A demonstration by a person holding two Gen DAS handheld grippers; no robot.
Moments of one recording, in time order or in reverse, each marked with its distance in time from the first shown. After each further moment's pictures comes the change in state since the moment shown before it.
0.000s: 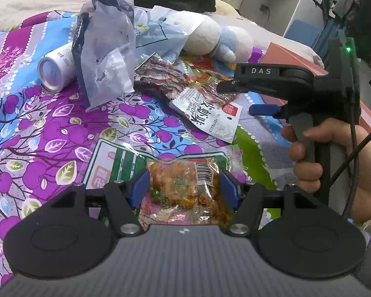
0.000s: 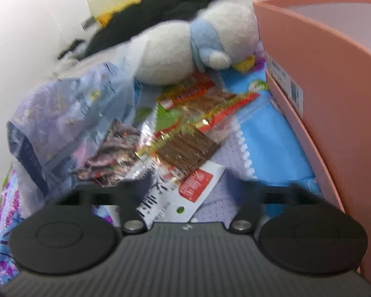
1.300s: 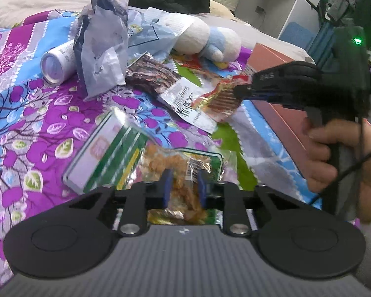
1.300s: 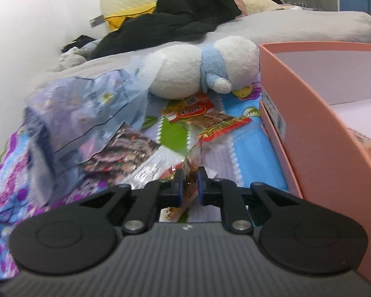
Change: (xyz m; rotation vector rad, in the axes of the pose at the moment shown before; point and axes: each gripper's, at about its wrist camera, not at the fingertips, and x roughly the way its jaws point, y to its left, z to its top) left arm -0.032 -0.020 -0.015 -0.020 0.003 -0.026; right arm -0.052 0.020 -0.006 -0.145 -0.030 -0.070
